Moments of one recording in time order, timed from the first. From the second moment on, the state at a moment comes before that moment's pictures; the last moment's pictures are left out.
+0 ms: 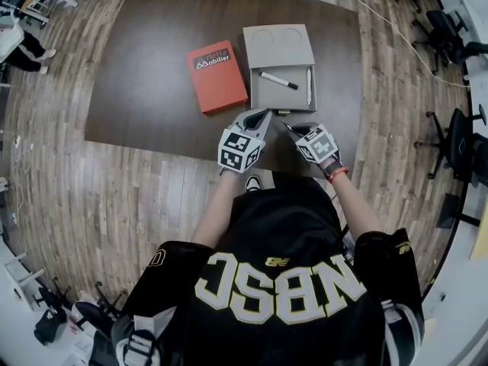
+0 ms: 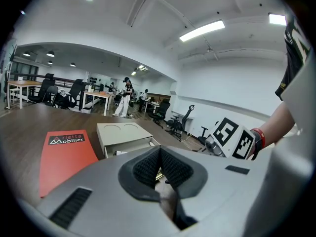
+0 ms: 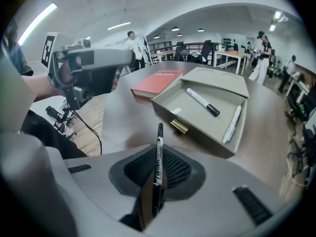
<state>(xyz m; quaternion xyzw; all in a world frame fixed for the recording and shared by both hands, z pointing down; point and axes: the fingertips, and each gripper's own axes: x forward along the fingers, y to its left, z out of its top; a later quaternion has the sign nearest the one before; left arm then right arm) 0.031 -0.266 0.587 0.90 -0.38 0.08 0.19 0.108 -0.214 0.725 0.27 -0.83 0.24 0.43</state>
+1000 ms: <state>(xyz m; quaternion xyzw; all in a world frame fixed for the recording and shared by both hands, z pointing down) 0.012 -0.294 0.594 0.87 -0.43 0.08 0.22 0.091 -0.312 0.706 0.17 -0.85 0.16 0.48</state>
